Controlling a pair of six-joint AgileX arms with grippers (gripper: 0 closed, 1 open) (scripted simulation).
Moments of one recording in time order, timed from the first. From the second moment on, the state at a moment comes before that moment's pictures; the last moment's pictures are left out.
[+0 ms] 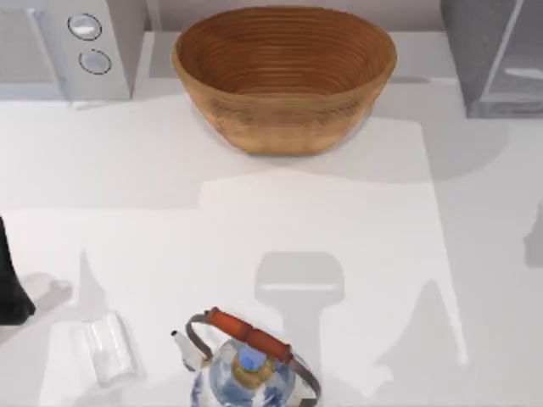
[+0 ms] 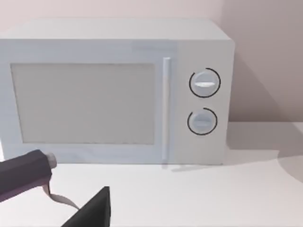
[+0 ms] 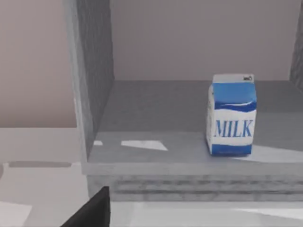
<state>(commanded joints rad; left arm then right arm) 0.00 0.00 0.00 0.00 0.00 0.00 -0.32 1.09 0.10 0.97 -0.31 0.02</state>
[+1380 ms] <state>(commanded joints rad) 0.00 0.00 0.00 0.00 0.00 0.00 -0.48 1.84 0.35 1.65 -0.51 -0.01</state>
